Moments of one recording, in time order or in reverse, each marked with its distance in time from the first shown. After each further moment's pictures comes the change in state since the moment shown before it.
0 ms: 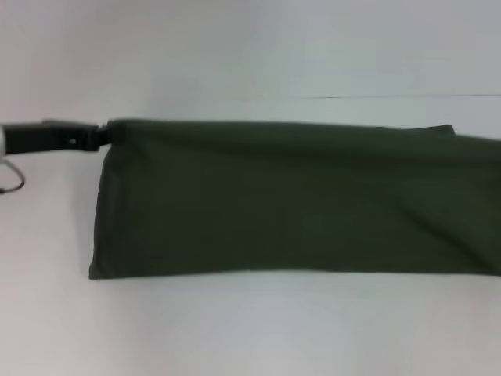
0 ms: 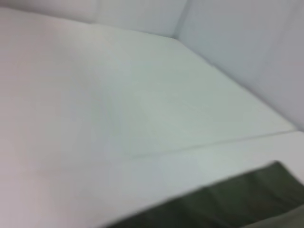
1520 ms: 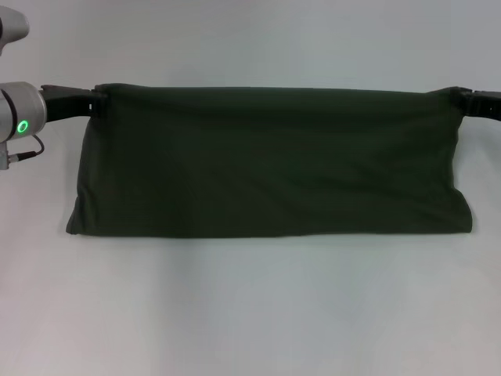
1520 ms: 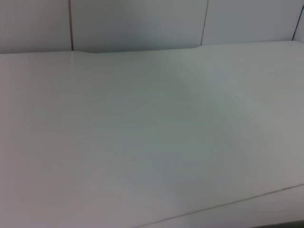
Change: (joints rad) left arm -0.075 -0.045 0.210 -0.126 -0.007 -0.620 -0.004; right arm 0.261 0.066 -0.205 0.177 0.044 0.593 -0.054
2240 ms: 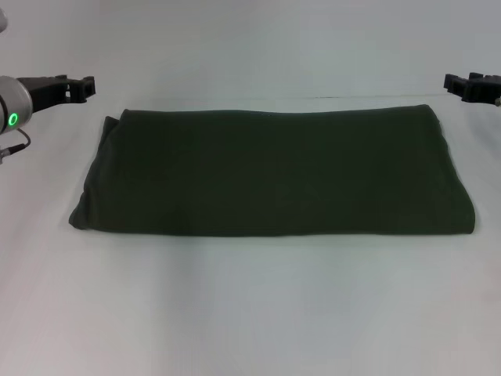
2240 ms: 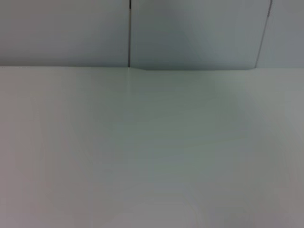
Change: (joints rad) left arm 0.007 -0.024 -0.011 0.004 -0.011 -0.170 -0.055; right arm 0.037 0.014 -0.057 -0.015 0.000 0.139 0.007
